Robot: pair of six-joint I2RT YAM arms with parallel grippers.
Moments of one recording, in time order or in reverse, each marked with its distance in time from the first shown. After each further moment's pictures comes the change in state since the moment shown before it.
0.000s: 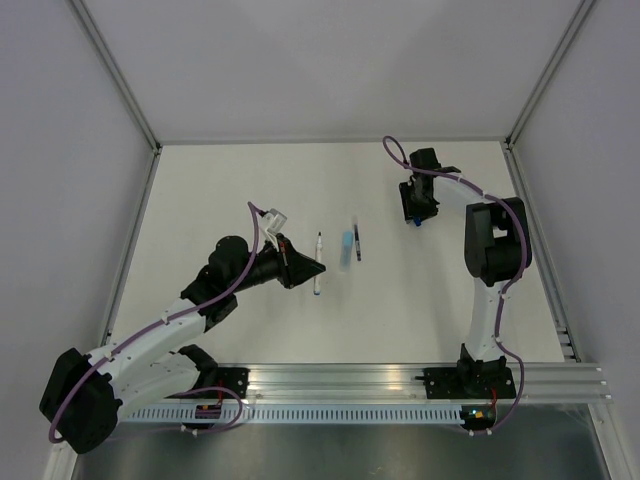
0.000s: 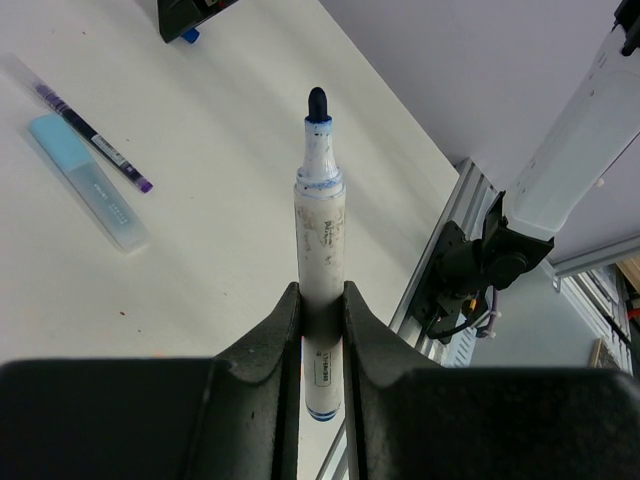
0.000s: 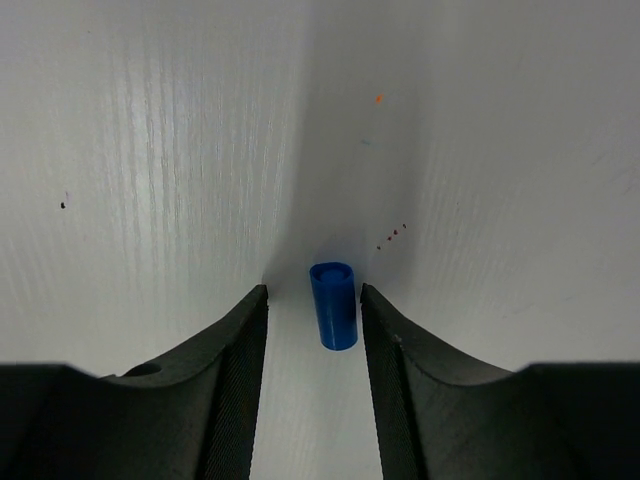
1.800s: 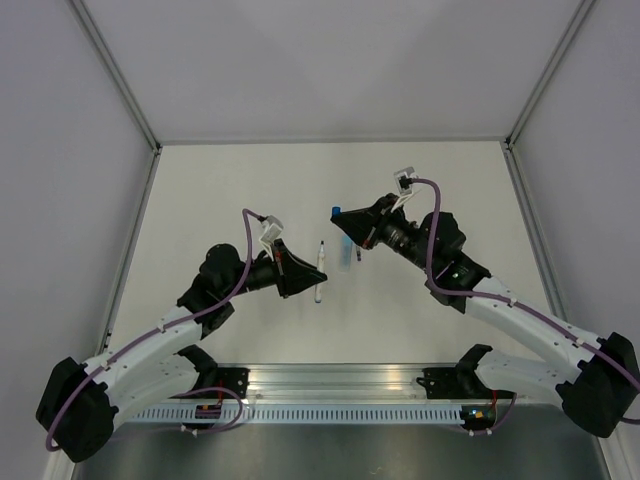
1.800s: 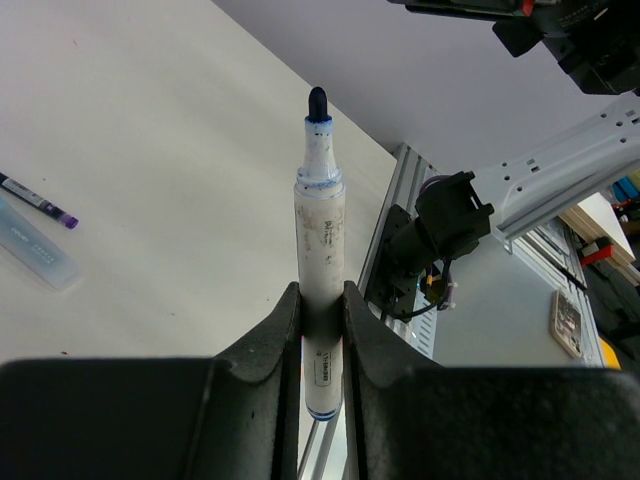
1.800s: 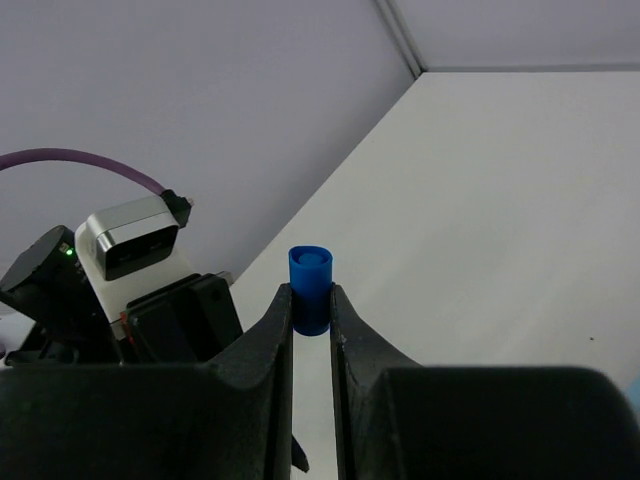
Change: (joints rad) left arm 0.000 -0.060 -0.059 0.135 0.148 -0.005; right arm 0.549 -1.025 -0.738 0.935 -0.216 0.567
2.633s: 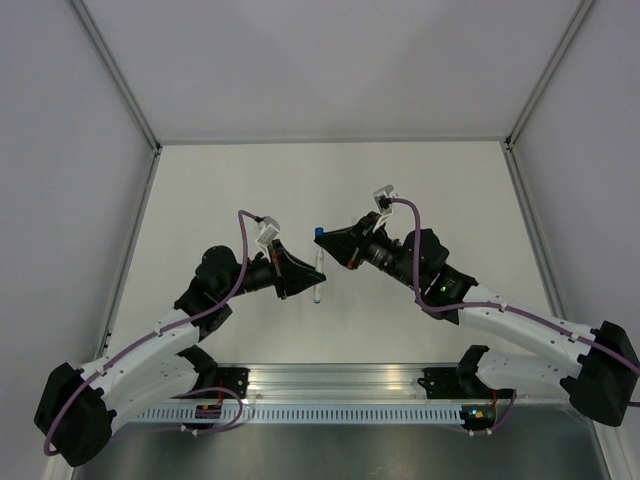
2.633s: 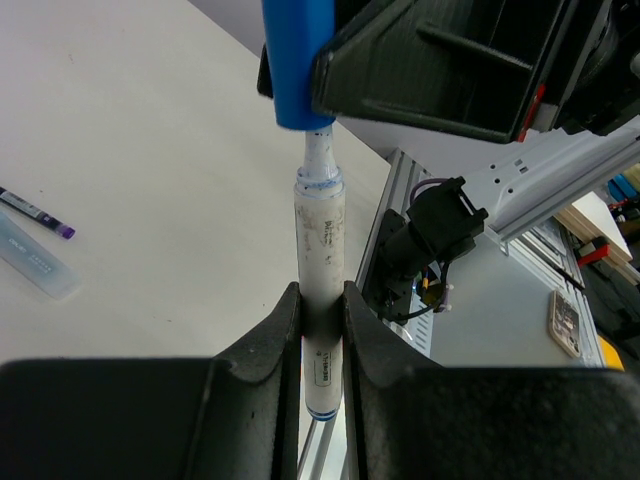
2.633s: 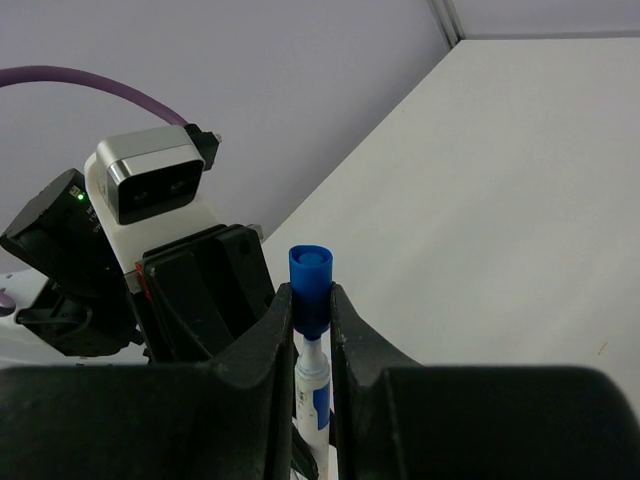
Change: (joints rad) left arm 0.000 -0.031 -0.006 0.003 0.008 -0.001; right arm 0.172 0.017 -0.035 0.047 0.102 -0.021
